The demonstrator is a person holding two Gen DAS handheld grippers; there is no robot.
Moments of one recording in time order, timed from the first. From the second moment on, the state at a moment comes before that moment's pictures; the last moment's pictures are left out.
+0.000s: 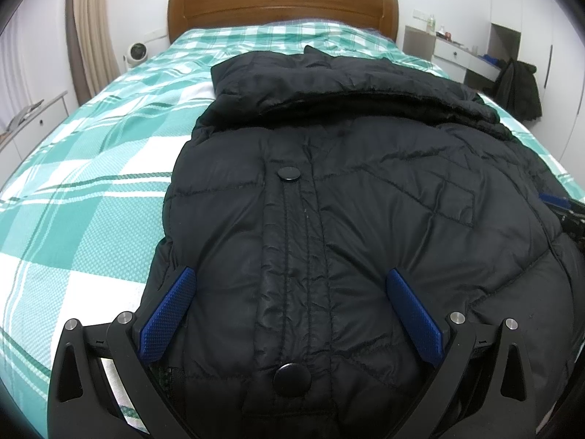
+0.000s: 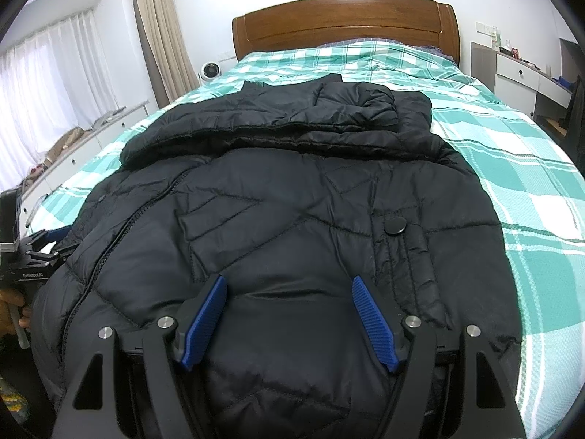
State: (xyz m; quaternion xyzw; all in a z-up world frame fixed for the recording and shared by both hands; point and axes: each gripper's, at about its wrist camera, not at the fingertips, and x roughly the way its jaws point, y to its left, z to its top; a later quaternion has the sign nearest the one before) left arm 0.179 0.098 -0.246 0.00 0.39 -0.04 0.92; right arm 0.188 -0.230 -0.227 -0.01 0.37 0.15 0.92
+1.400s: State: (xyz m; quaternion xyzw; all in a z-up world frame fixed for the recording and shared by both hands) left arm 0.083 0.220 -0.185 -0.18 0.48 -0.01 0.86; right arm 0.119 -0.276 -0.144 0.02 0.42 0.07 0.91
